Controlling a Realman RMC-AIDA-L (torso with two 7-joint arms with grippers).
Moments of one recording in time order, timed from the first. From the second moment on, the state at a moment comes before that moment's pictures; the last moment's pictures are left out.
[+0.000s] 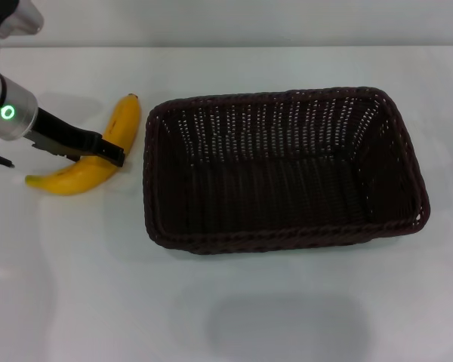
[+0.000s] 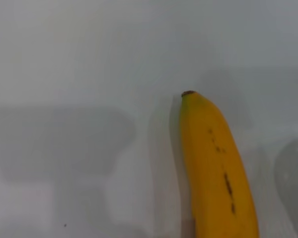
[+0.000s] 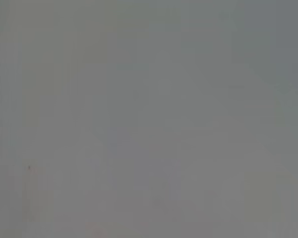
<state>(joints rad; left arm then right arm) -0.87 -2.01 0.82 0.67 -0.36 -1.23 0.58 0.31 2.01 -0.95 -0.54 2.33 0.90 -2.45</state>
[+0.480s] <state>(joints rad) -0.89 -2.02 0.83 0.63 -0.35 -1.21 0.60 0.31 2.01 -0.95 -0.52 2.33 0.90 -2.44</state>
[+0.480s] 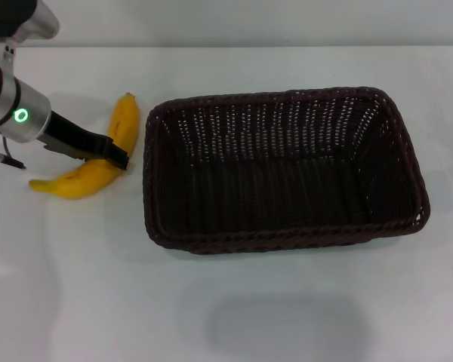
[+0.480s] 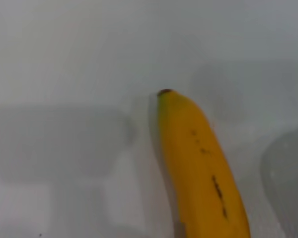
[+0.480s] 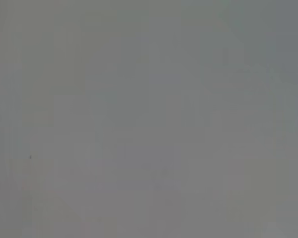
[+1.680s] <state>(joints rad) -0.80 -1.90 0.82 1.21 -0.77 -1.67 0.58 0.31 2.01 -0.95 -0.53 2.33 0.94 -2.43</state>
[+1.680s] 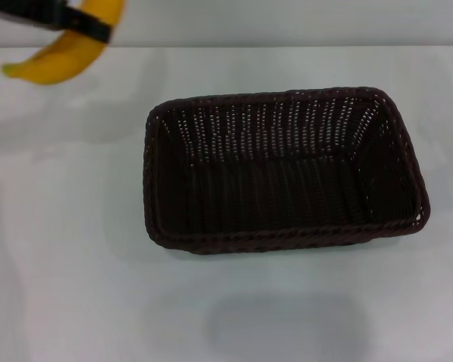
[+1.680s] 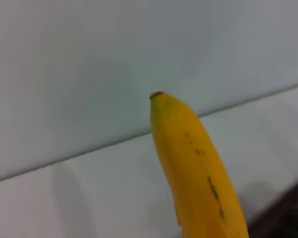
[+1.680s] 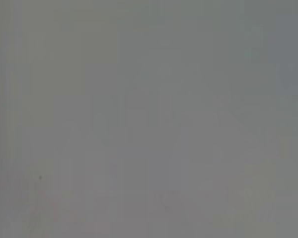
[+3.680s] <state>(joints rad) -0.20 -2.08 1.10 0.89 -2.14 -1.03 1.95 0.27 2.00 -0.76 -0.53 2.33 1.13 -2.52</state>
